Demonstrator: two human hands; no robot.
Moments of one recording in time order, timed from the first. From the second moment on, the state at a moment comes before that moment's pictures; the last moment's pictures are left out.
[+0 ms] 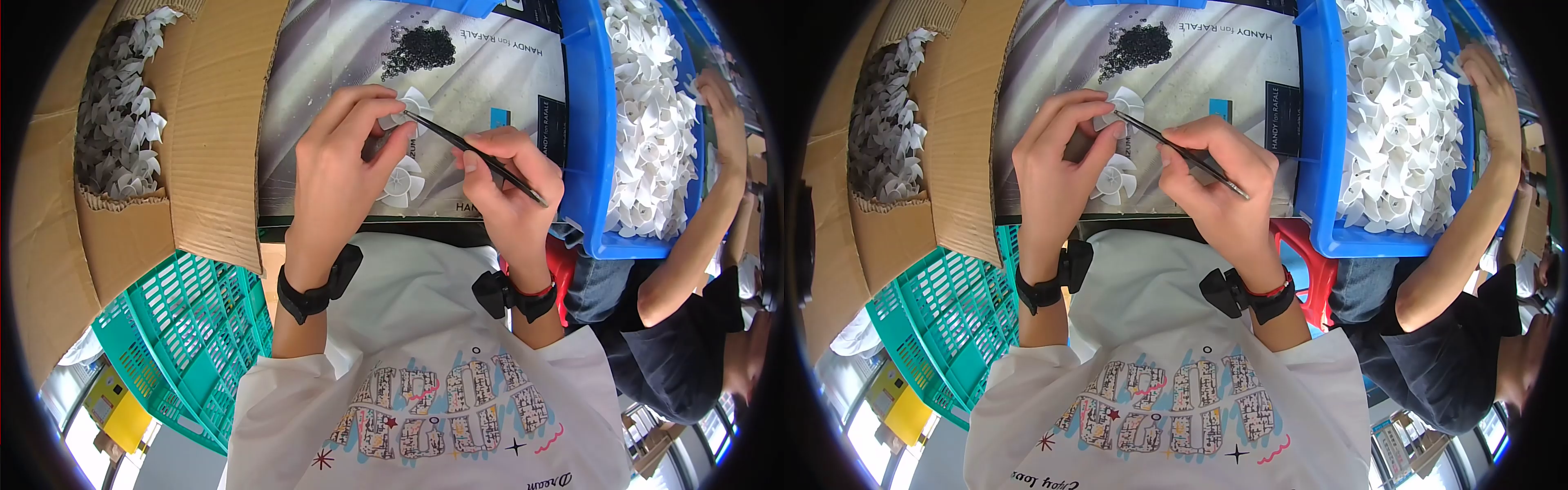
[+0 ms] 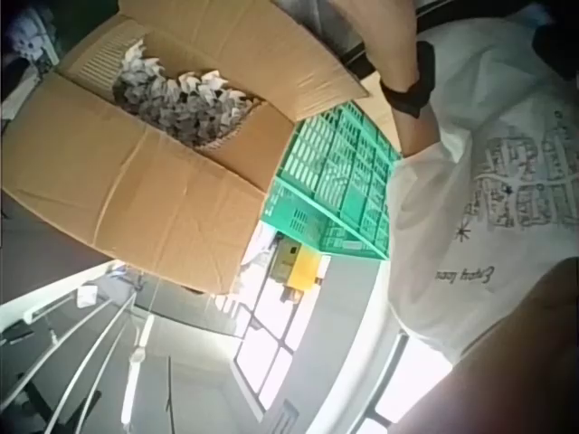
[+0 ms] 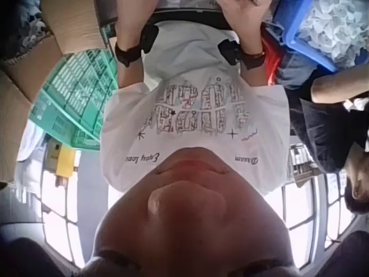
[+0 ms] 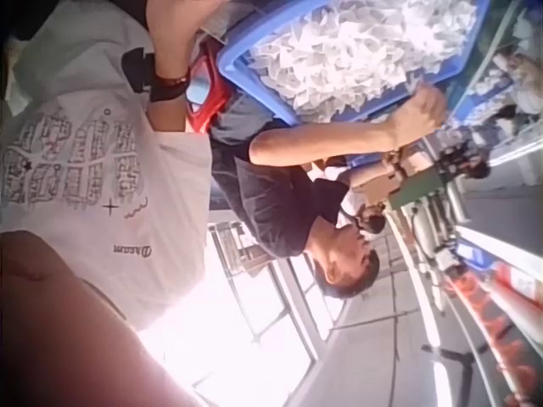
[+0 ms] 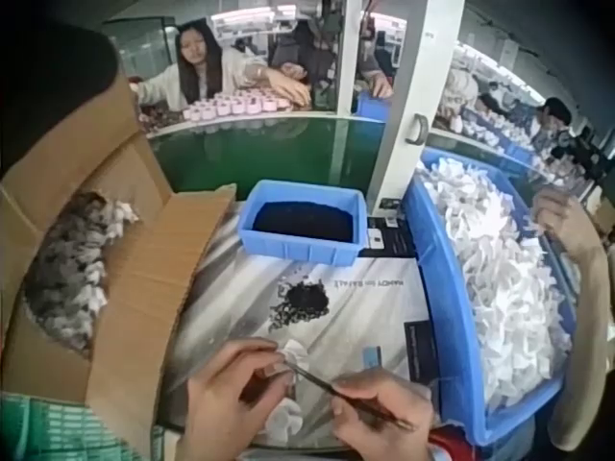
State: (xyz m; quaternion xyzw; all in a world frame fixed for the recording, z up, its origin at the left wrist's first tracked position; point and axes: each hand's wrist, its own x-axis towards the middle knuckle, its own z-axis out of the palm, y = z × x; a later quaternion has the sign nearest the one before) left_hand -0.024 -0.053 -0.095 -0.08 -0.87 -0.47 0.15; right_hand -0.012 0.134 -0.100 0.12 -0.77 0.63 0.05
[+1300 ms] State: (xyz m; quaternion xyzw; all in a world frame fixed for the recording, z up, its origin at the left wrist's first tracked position) left_hand -0.020 -0.053 -0.095 -0.27 -0.88 -0.36 0.16; right_hand 0.034 0.175 -0.031 0.15 -0.76 0.56 0.30
